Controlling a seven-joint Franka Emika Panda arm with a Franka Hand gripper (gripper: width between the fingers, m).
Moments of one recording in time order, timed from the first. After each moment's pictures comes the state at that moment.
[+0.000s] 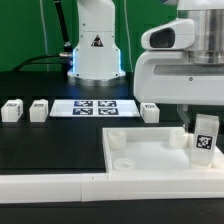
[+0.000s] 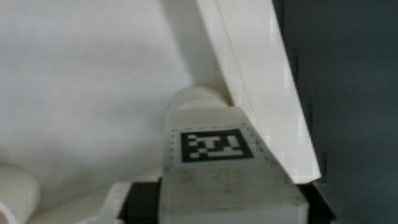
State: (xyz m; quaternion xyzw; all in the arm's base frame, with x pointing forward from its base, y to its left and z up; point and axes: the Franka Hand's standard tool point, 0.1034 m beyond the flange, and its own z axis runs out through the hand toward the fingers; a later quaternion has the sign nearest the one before) arm 0.629 0.122 0.077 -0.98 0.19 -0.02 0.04
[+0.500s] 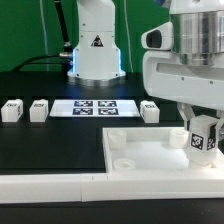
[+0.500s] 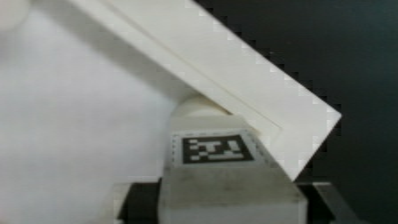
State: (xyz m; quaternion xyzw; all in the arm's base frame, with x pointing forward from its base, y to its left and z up) arm 0.627 0.121 0.073 -0.84 0.54 0.01 0.07
